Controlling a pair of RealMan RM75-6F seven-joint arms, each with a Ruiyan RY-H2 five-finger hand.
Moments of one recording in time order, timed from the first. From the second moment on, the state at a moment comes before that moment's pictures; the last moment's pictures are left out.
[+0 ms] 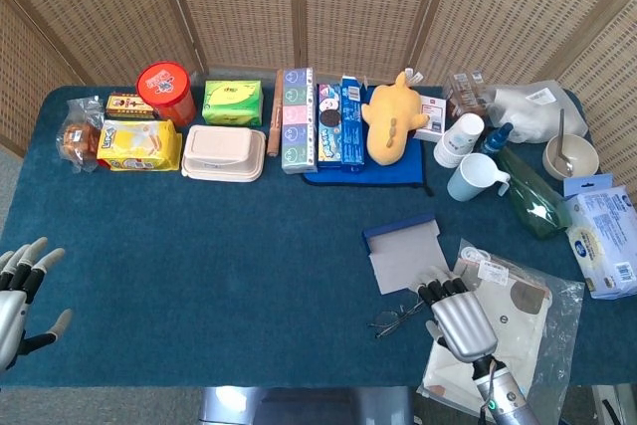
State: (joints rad) left arm 0.02 -0.90 0.02 -2.05 1.52 1.49 0.15; right arm 0.18 -1.42 -0.02 -1.71 -1.65 1.28 -0.47
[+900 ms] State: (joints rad) left arm 0.05 -0.89 0.04 -2.02 1.53 1.54 0.11; right arm 0.24 -1.50 -0.03 -1.59 -1.63 1.22 -0.46
